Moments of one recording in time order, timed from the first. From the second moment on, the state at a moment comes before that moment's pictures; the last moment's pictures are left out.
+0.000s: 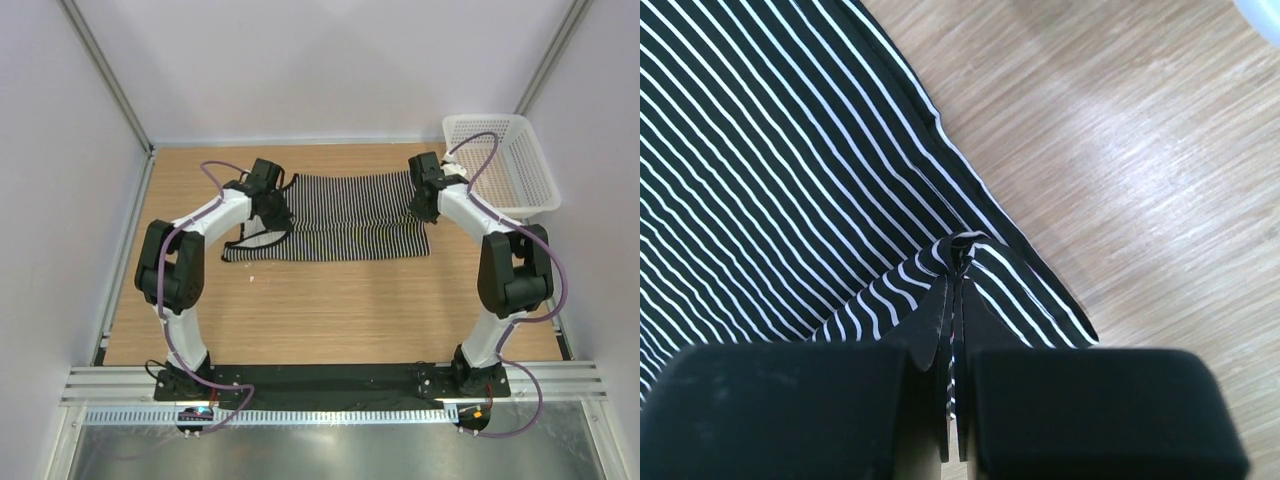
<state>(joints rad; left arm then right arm) -0.39 1.88 1.38 -0.53 0.09 -0.75 0.22 1.77 1.31 -0.61 0.39 0.79</state>
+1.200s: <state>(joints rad) -0.34 2.06 1.60 -0.60 -0.06 -0.72 0.18 1.99 1.54 -0.63 0.44 0.78</state>
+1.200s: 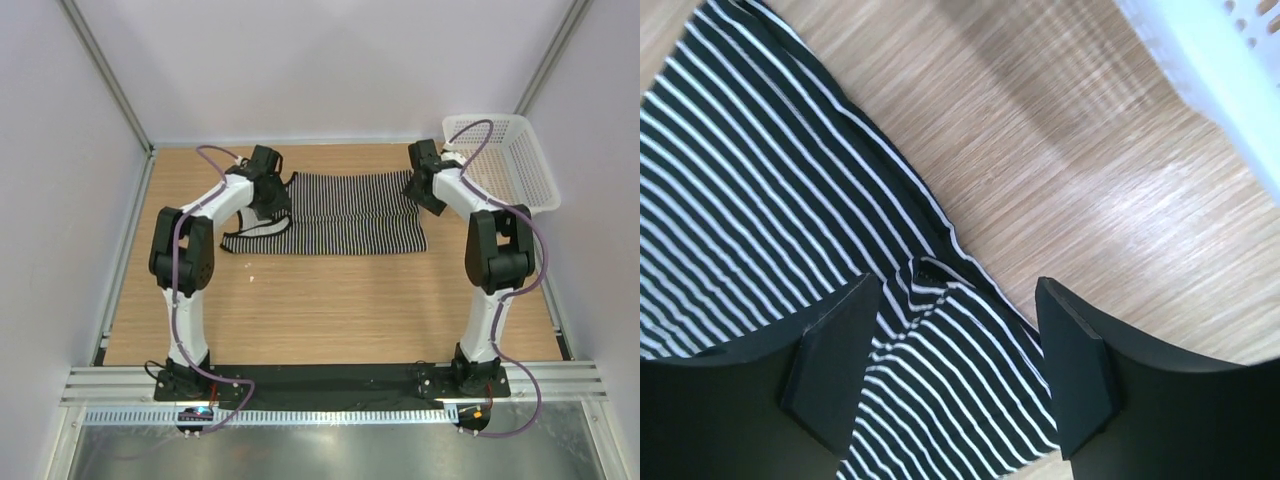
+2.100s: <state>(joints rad) -0.42 2.04 1.55 -0.50 0.06 -0.68 0.18 1.84 1.30 -0.39 0.22 0.67</state>
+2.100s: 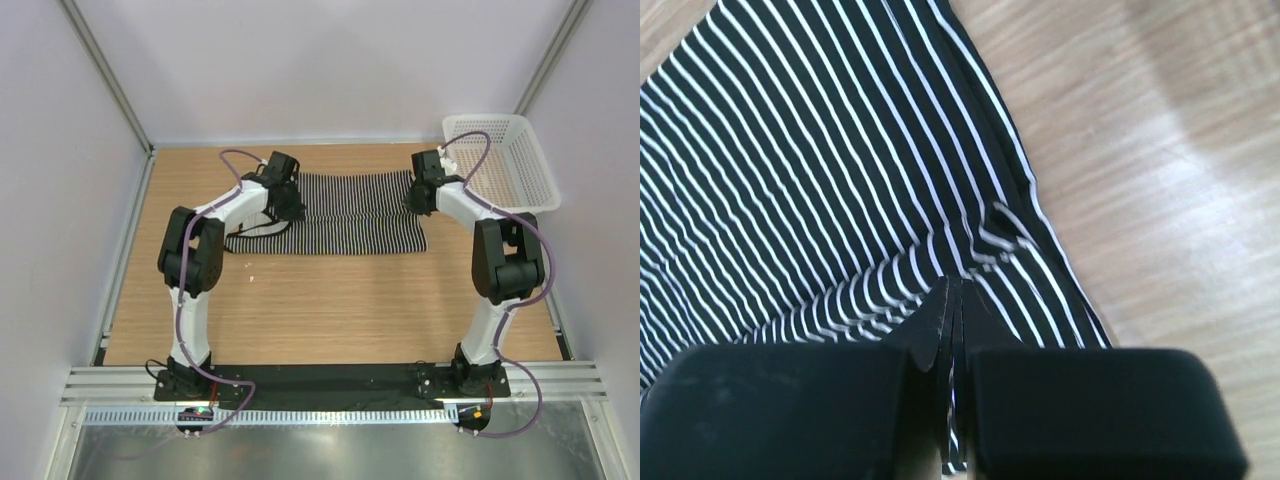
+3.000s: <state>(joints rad) -0.36 2.18 1.66 -0.51 0.00 -0.67 0.15 2.04 1.48 -0.50 0.28 0.66</state>
